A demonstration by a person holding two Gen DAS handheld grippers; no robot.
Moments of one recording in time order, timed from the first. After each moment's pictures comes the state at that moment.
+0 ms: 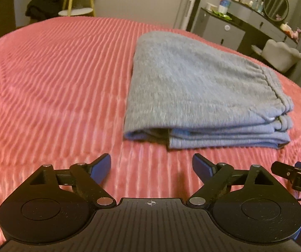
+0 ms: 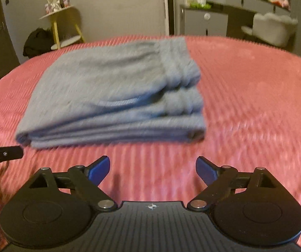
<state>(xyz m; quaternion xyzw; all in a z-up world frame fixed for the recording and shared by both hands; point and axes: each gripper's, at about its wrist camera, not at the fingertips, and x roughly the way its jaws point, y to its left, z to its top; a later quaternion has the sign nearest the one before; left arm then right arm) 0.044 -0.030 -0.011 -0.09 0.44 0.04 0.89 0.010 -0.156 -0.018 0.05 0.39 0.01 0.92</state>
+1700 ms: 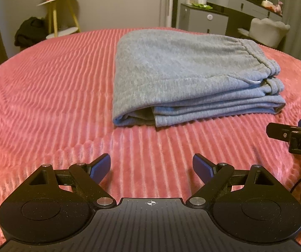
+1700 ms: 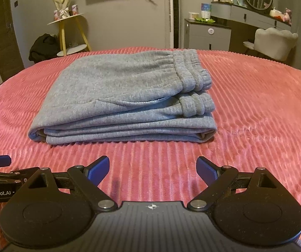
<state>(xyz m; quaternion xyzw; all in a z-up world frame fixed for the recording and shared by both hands) 0.019 -0.061 -0.015 0.00 0.42 0.01 0.91 -0.011 -0.137 -0.014 0.03 0.35 0.01 0.94</state>
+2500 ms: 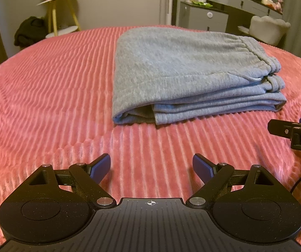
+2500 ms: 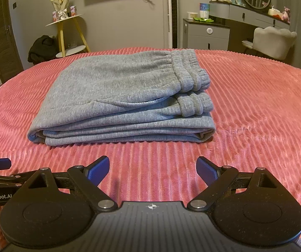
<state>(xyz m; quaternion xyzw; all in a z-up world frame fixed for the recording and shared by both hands) 0.020 -0.060 -0.017 0.01 0.42 0.01 0.91 -0.010 -0.139 -0.014 0.03 0.35 0.01 0.94</state>
